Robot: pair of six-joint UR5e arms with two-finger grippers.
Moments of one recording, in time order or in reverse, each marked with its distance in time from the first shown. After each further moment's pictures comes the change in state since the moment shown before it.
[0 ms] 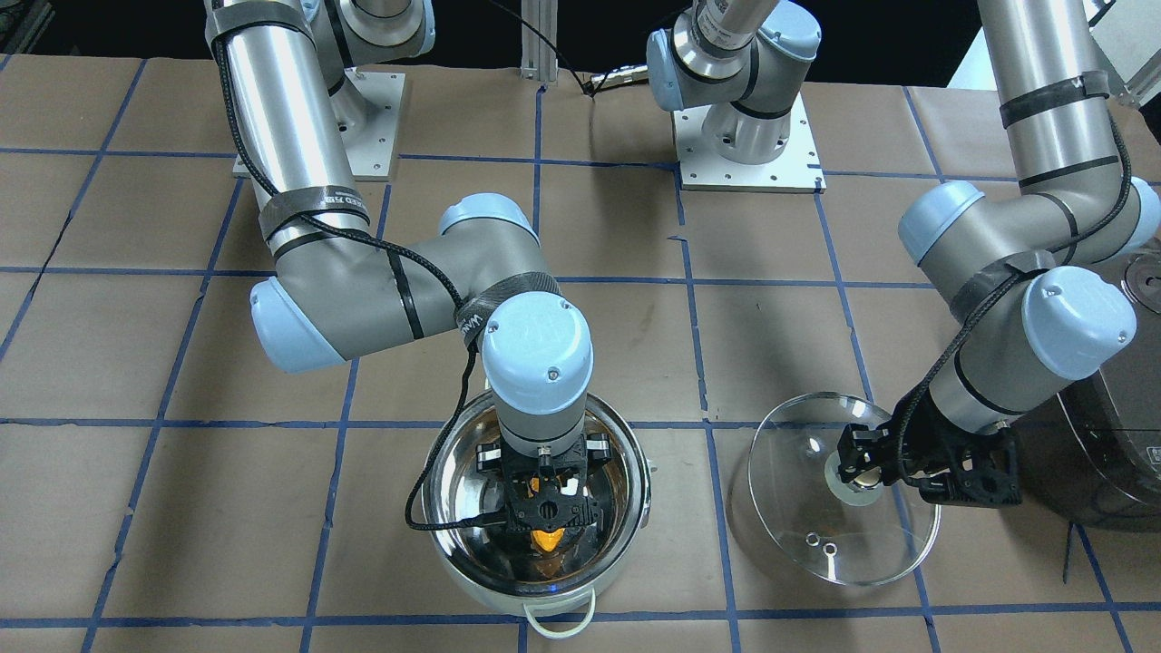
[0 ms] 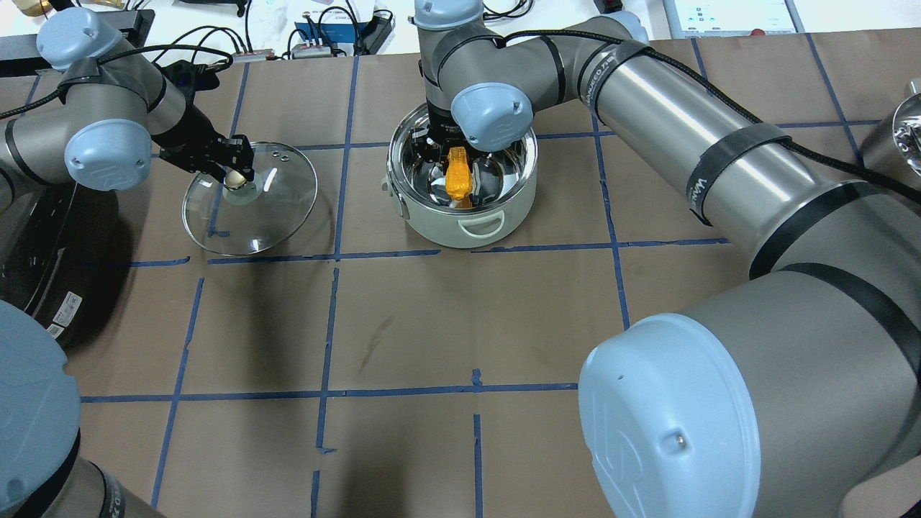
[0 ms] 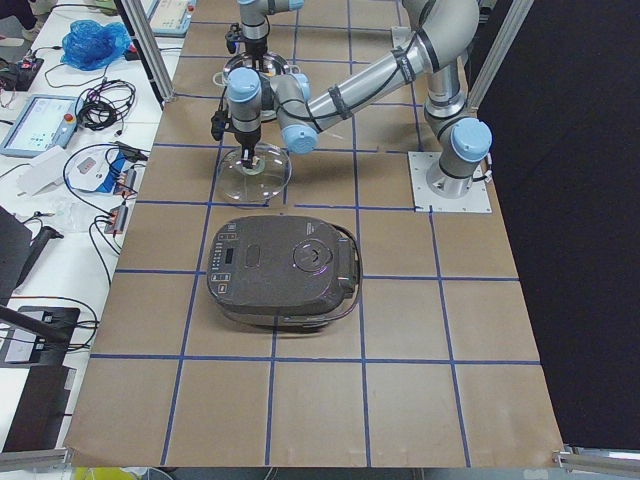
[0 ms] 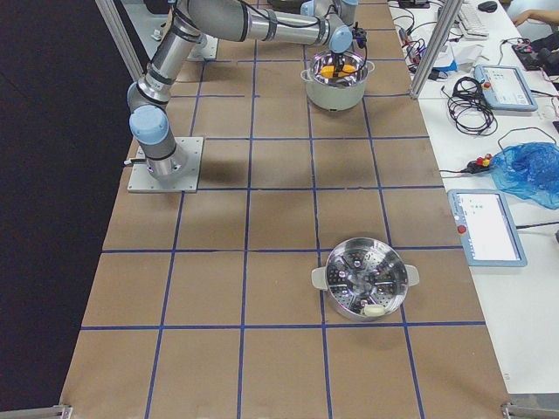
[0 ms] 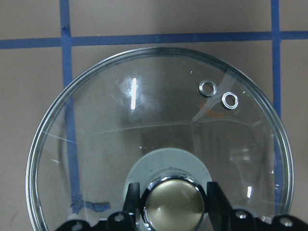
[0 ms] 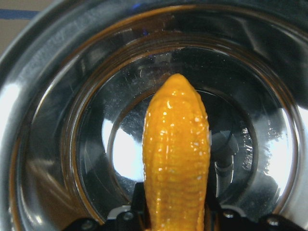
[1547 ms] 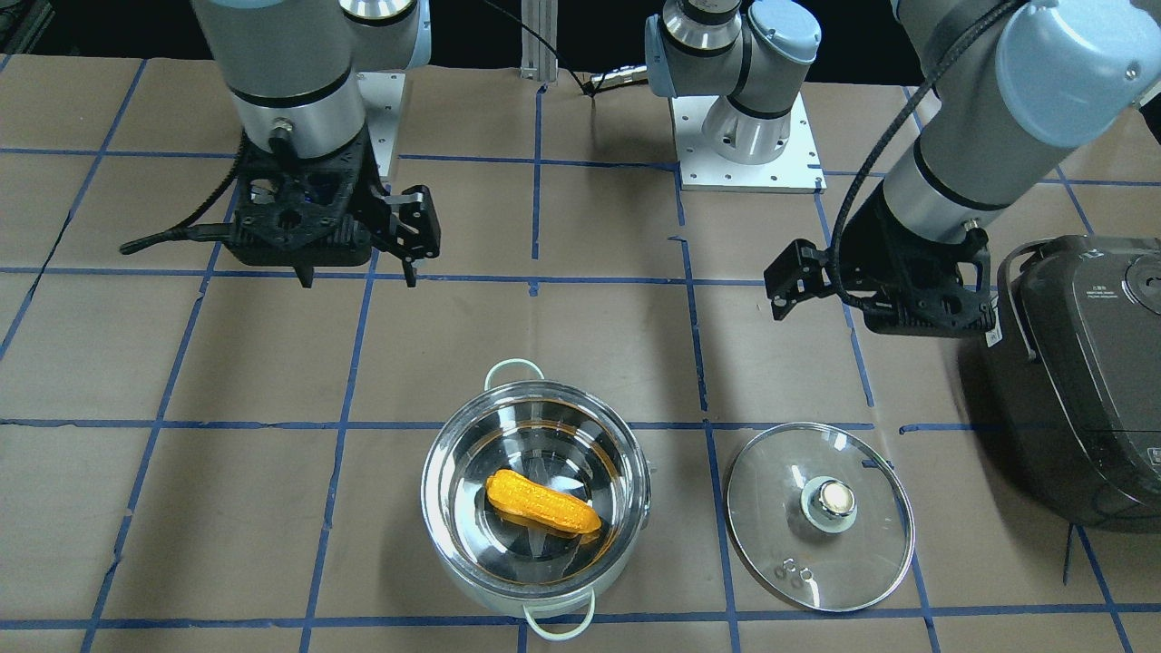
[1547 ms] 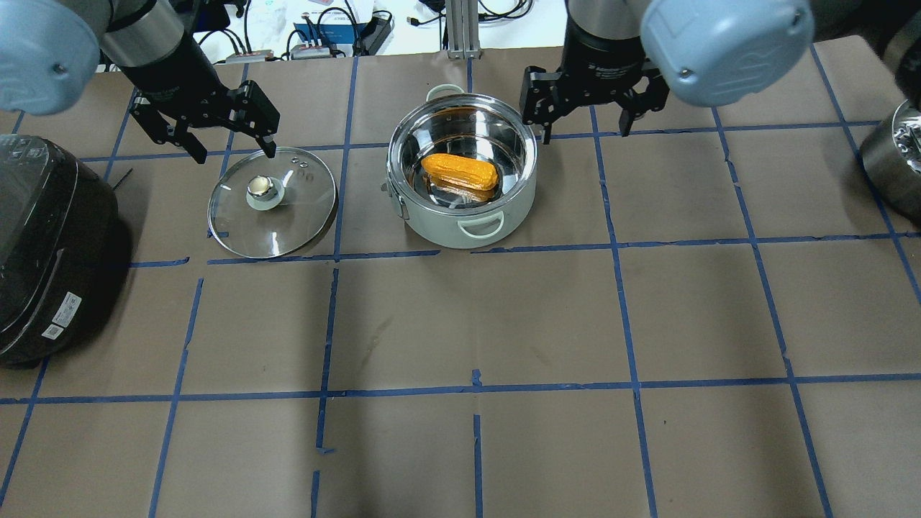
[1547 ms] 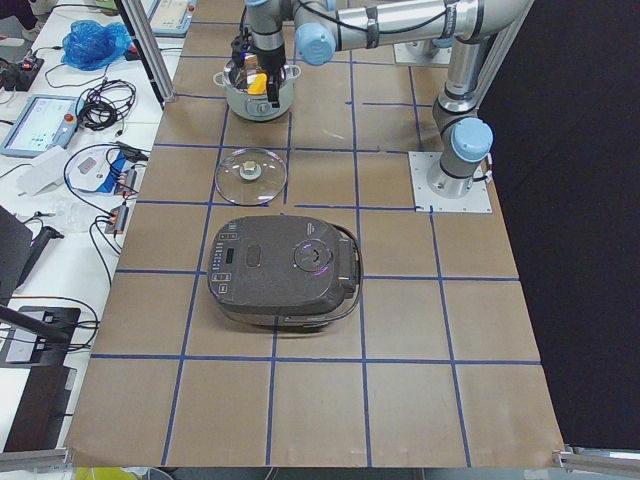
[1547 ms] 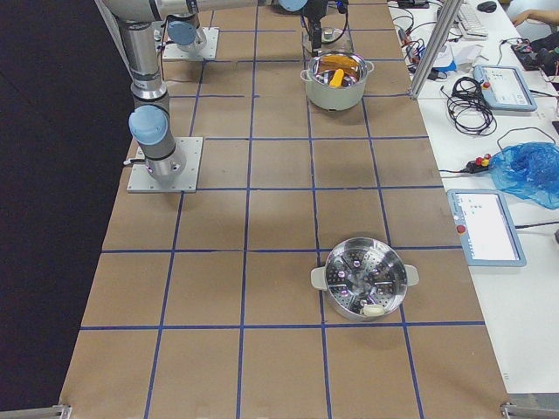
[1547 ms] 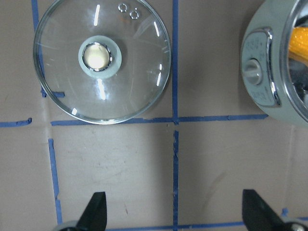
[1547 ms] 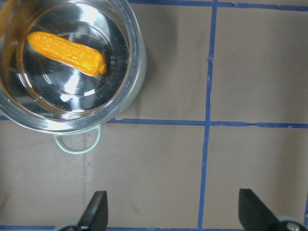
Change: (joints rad) left arm -0.196 0.272 0.217 -0.629 0.111 -0.215; right arm -0.196 -0.563 0.237 0.305 -0.051 -0.161
